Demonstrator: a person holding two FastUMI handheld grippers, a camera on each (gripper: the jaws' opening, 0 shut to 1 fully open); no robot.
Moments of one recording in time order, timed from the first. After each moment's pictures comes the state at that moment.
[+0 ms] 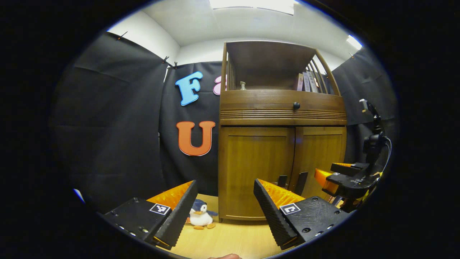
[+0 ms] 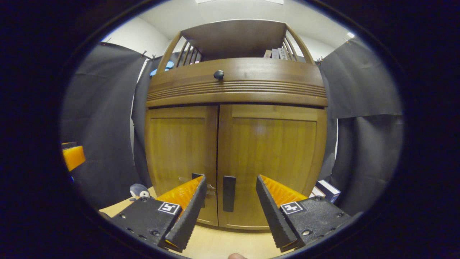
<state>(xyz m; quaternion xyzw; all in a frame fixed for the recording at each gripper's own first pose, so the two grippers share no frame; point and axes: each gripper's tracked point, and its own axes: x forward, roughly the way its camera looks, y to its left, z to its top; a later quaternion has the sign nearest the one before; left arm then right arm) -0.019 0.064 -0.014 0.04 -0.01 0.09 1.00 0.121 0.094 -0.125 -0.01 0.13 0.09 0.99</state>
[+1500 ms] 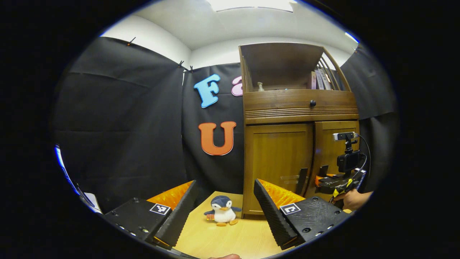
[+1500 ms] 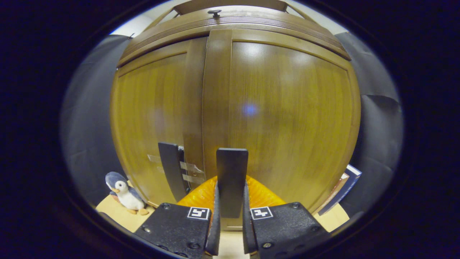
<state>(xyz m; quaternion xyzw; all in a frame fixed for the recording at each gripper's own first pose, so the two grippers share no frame) -0.061 0.104 -0.020 0.06 -0.02 0.14 0.99 0.187 0.107 -0.230 -0.01 0.21 0.06 0.98</state>
